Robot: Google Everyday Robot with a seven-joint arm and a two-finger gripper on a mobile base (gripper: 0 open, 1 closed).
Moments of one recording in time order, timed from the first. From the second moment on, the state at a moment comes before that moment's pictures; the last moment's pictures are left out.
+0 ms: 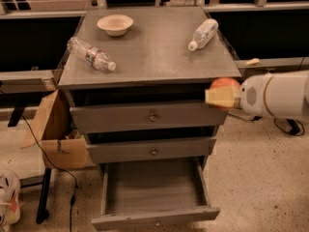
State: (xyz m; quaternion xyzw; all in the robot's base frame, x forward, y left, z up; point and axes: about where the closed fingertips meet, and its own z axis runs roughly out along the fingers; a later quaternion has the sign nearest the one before) arm 0.523 -0.185 0.875 -0.09 0.90 0.15 0.41
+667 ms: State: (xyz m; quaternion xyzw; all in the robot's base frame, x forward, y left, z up) arm 0.538 -0.147 0.970 -0.10 0.86 0.18 0.46
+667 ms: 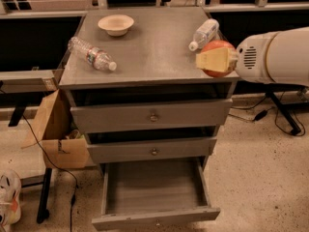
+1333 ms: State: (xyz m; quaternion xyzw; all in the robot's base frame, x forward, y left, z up) arm 0.612 -0.114 0.971 -0.11 0.84 0.21 0.49
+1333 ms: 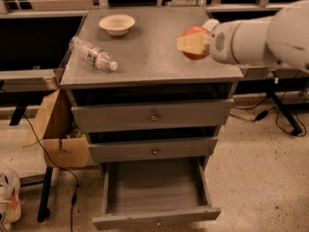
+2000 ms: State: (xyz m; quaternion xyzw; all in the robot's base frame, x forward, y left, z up) arm 0.707 -0.049 0.945 -0.14 0.84 0.24 0.46
